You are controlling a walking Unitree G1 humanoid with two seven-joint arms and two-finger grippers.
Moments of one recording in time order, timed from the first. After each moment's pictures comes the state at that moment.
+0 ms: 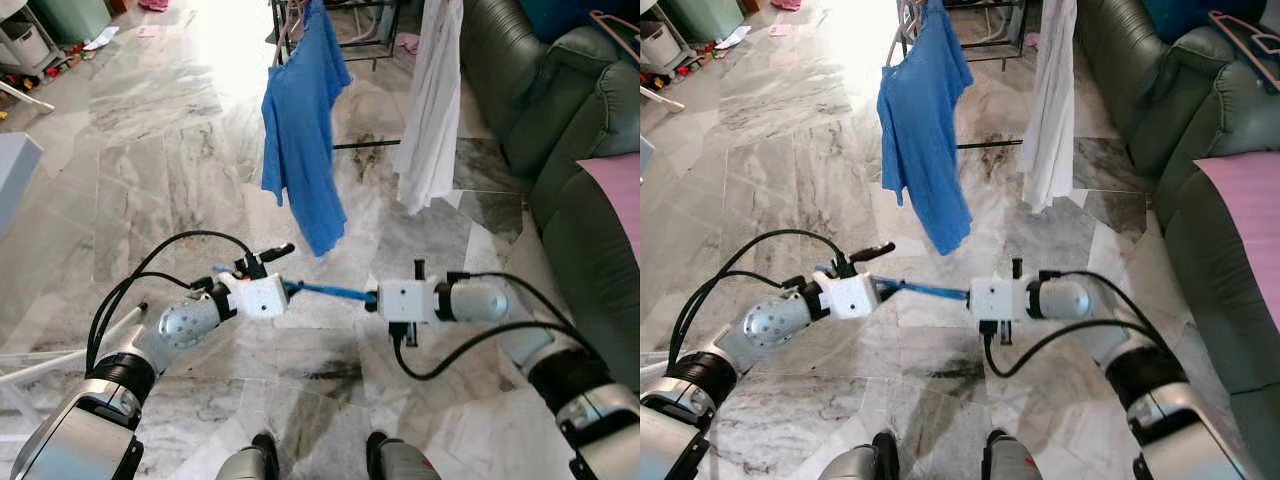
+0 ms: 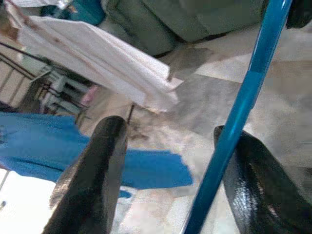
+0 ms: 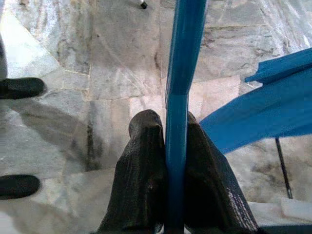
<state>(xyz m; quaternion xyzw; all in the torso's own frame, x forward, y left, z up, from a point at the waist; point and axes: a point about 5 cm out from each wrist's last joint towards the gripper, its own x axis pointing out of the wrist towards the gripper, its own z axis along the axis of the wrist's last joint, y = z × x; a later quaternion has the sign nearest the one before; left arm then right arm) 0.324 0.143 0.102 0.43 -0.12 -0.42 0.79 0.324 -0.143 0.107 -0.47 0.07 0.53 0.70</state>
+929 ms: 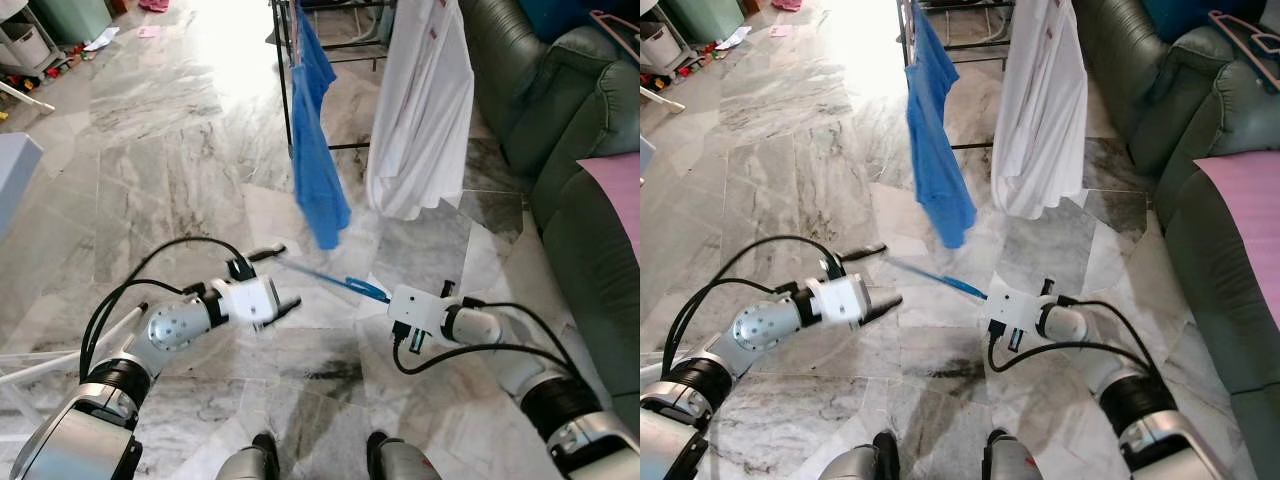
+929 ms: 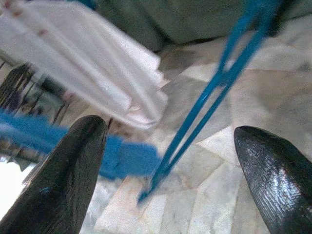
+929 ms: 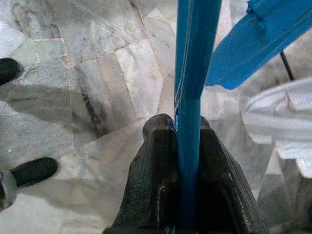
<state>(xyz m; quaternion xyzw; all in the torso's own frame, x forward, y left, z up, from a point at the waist) 0.326 0.155 0.097 0.38 -0.09 -0.39 0.83 0.323 -0.167 0.065 -0.43 0.18 0.35 0.81</state>
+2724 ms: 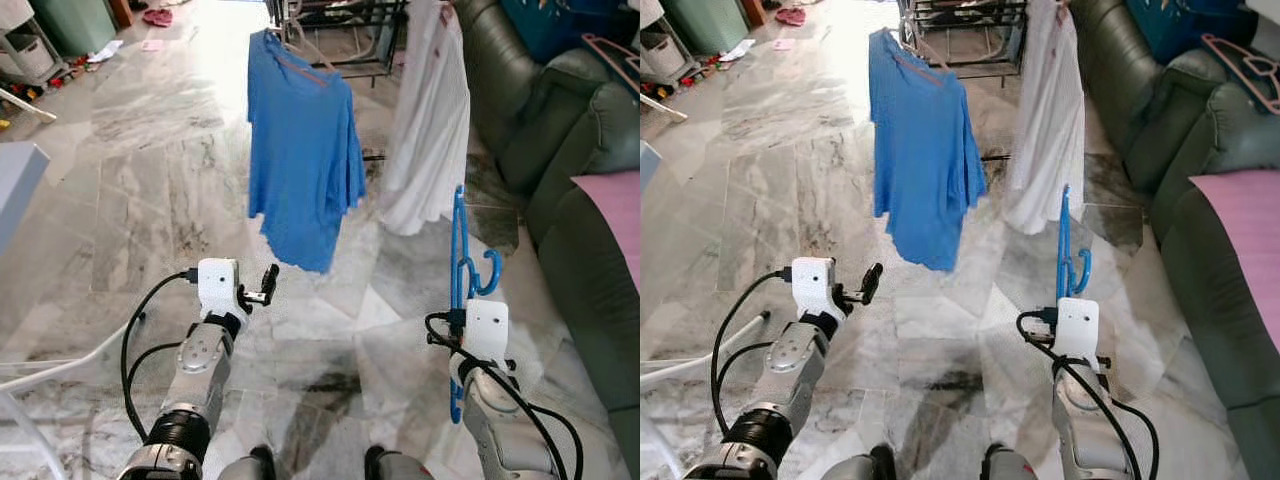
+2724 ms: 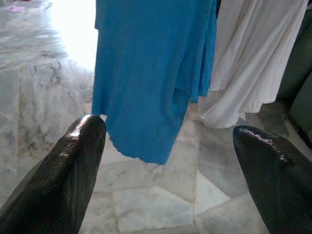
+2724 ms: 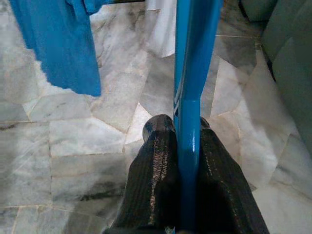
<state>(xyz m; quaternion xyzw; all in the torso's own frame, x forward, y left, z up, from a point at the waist) 0.318 0.143 0.059 -0.04 0.04 -0.09 0.99 0.267 -0.179 0.046 -0.01 0.18 -0.07 0.98</state>
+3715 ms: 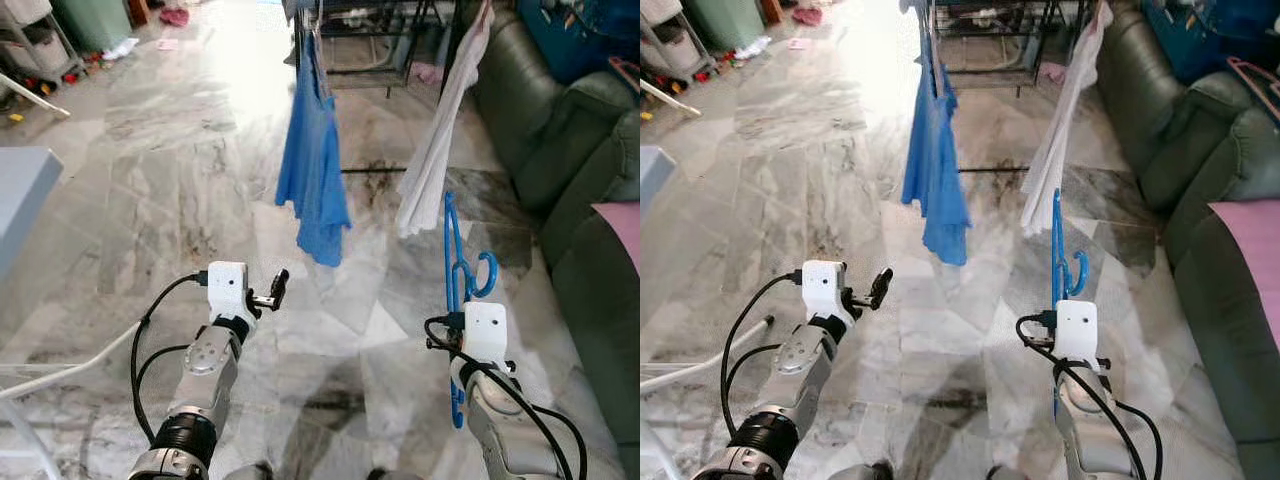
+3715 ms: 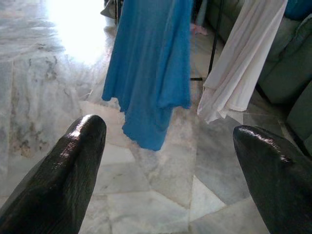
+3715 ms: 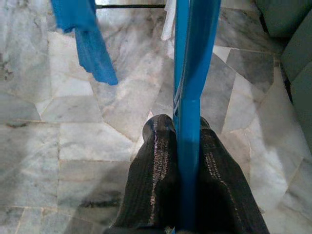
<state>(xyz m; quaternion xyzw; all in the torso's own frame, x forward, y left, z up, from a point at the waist) 0.315 0.132 0.056 -0.05 0.05 -0.11 0.99 0.264 -0.182 0.045 -0.01 0.19 -0.05 0.98</state>
